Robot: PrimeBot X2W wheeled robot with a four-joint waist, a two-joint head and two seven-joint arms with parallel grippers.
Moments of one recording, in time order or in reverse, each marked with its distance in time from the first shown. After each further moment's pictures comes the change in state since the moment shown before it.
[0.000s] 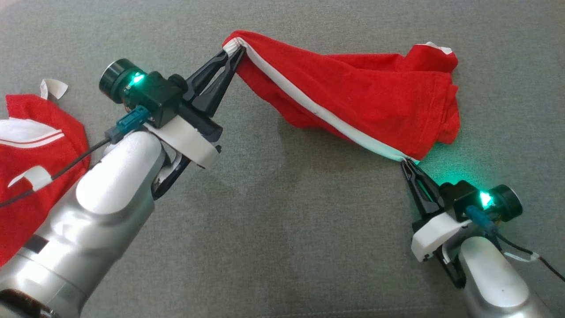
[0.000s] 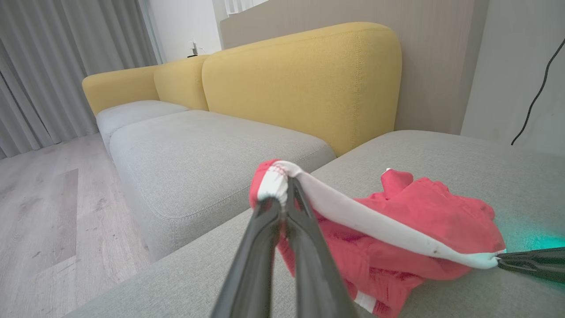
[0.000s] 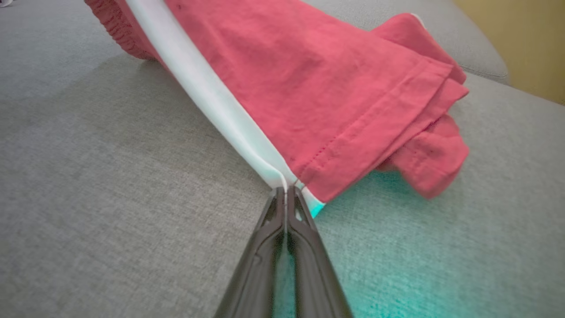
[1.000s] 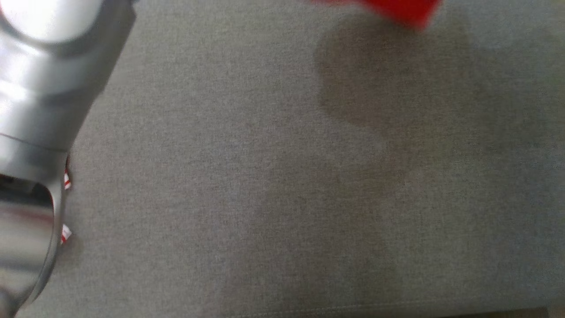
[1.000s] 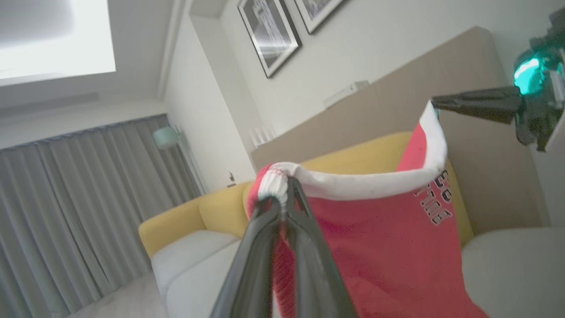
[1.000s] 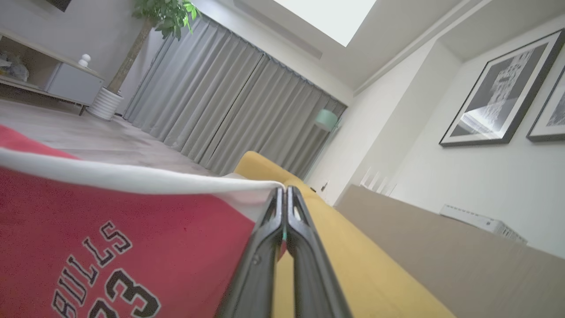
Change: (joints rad) left arm -0.594 -0.120 0.102 0.113 0.127 0.018 -0.001; right arm -0.966 -0.318 -0.027 -0.026 0.004 0.000 0.054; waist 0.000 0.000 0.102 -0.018
